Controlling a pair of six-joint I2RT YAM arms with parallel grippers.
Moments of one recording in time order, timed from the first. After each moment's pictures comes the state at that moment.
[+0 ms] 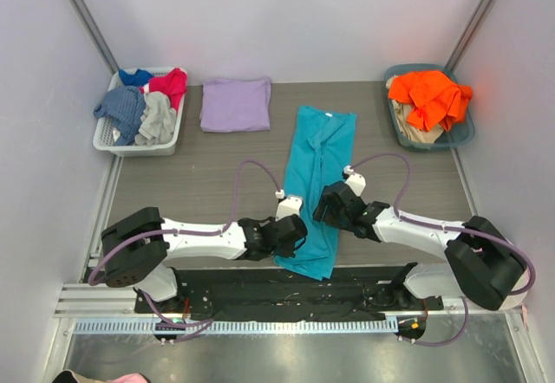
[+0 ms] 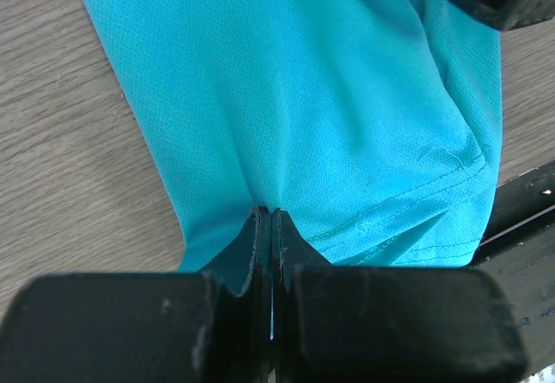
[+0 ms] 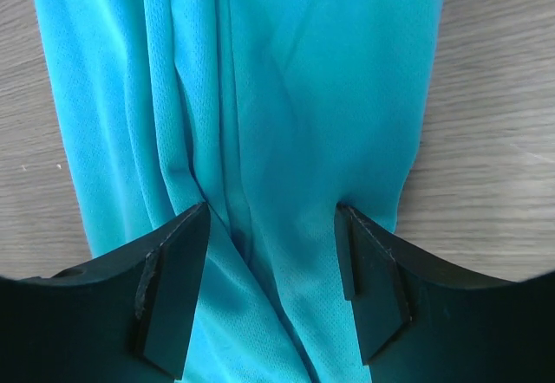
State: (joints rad) left arm -1.24 1.55 0.81 -0.24 -0.34 -0.82; right arm 0.74 1.29 0.54 -0.18 0.29 0.94
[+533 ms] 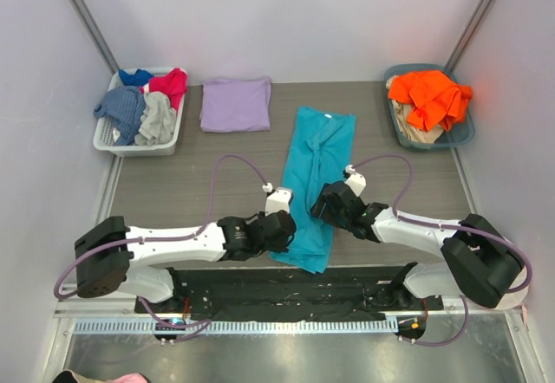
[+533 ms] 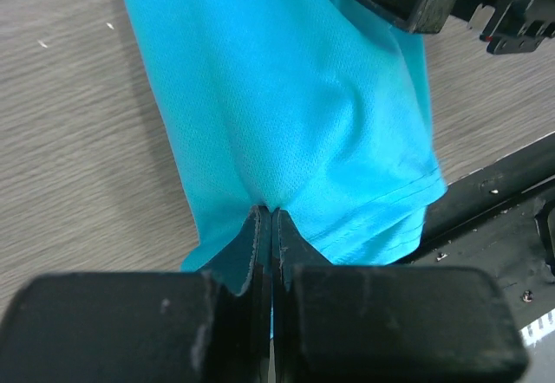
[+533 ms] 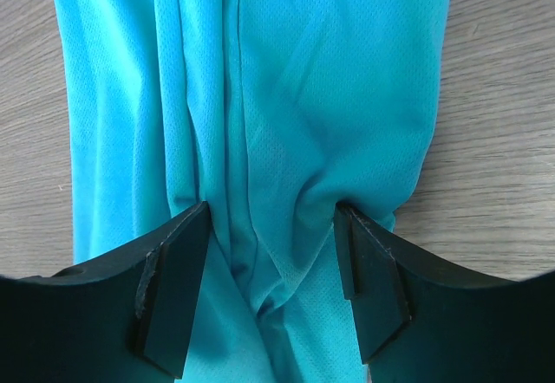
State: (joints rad) left arm -1.24 1.37 0.79 -0.31 -0.40 -0.82; right arm 0.74 1.32 0.52 -0.07 0.29 0.99
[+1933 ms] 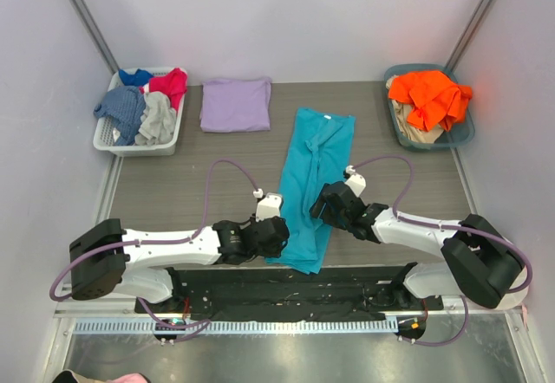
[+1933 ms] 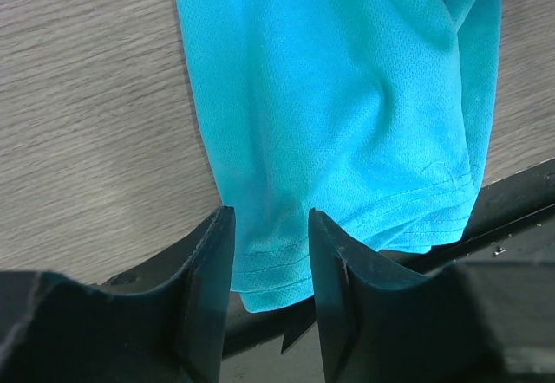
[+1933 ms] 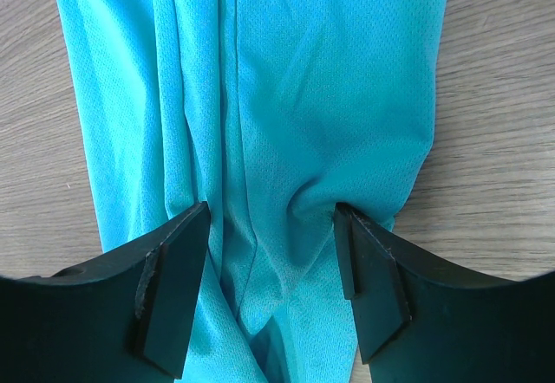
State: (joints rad) left arm -1.24 1.32 0.72 -0.37 -0.43 -0.87; right arm 0.74 1.32 0.52 -0.07 0.28 1.01
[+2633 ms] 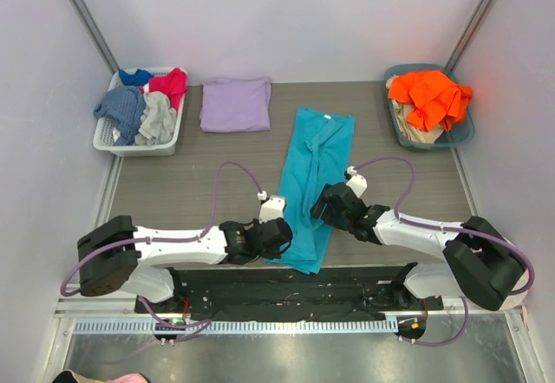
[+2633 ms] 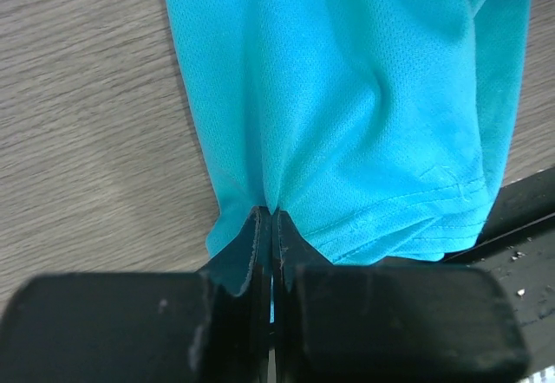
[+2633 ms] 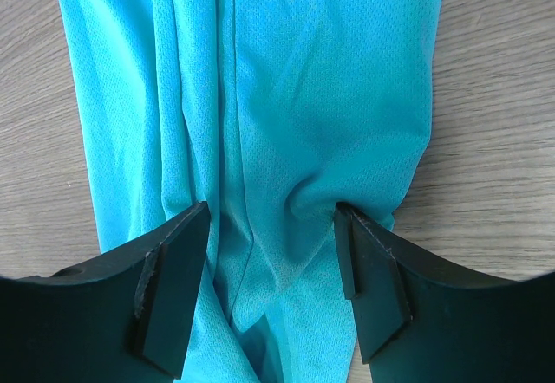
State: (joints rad) left arm -1.24 1.39 0.72 -0.33 -0.40 -0.87; right arm 0.74 1.30 0.50 -0.06 0.29 1.01
